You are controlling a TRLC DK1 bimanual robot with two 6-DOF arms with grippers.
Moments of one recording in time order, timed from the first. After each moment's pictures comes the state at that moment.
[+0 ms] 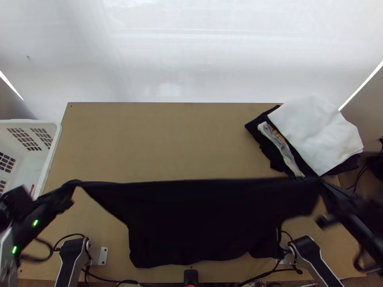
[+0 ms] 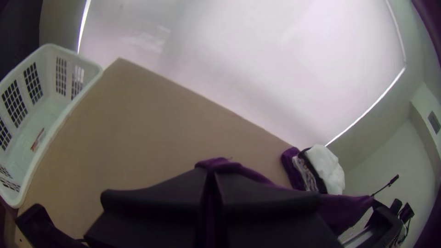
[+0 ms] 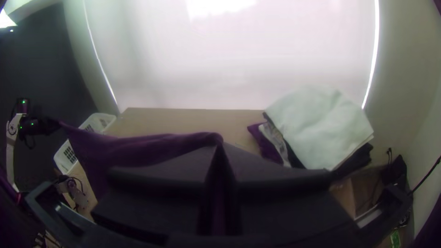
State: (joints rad) left arm 0.23 0.52 1.16 -1.17 0.40 -0.38; right arm 0.32 0.51 1.25 -1.08 -0.03 0.20
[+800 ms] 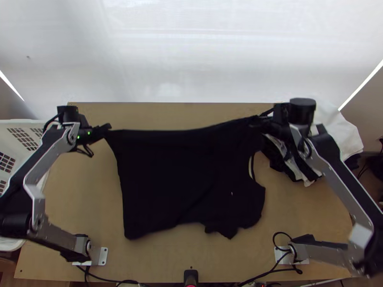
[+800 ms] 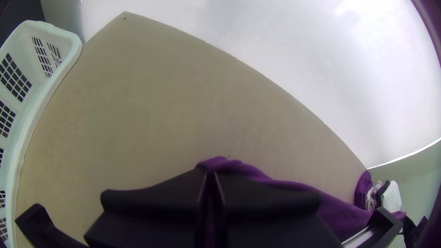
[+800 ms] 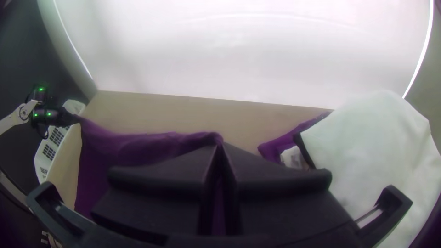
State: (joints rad) left arm 0.13 1.66 1.24 -0.45 0.16 -0.39; right arm 0.26 1.40 1.28 -0.45 -0.11 0.14
